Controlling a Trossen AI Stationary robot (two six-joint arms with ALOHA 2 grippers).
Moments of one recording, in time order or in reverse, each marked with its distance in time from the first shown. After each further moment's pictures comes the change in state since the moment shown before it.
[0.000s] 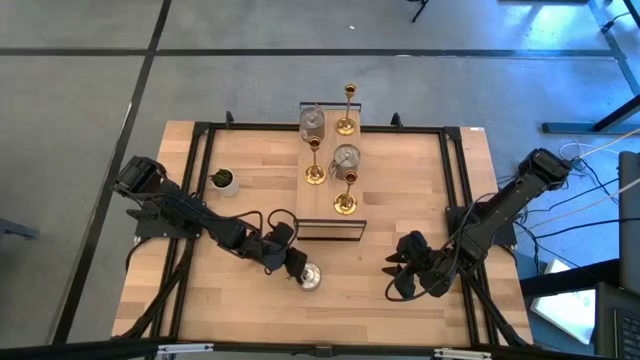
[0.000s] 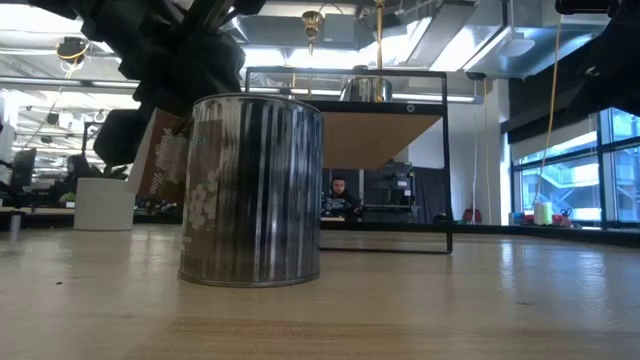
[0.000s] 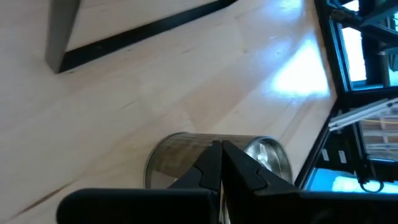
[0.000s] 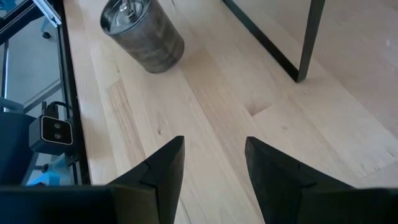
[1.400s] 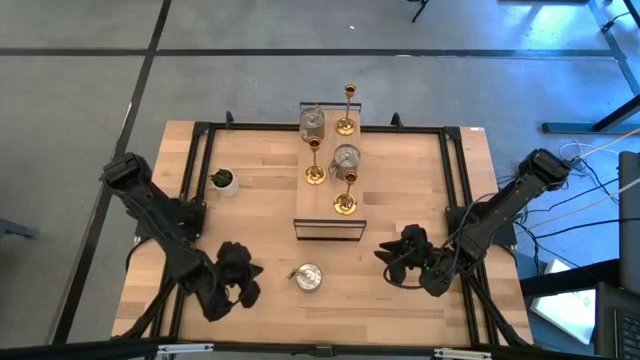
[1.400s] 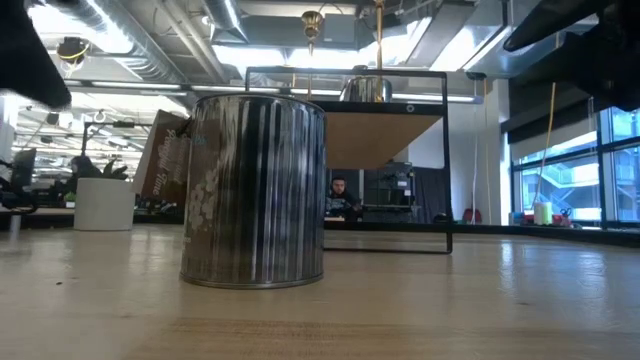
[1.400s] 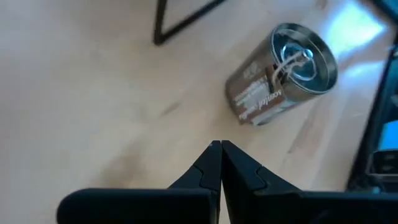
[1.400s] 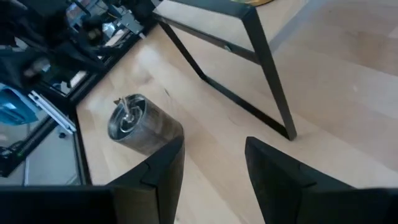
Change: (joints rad) left arm -0.461 -0.113 0.055 -0.609 -0.422 -0.144; right arm -0.010 0.006 0.000 0.082 0.288 0.196
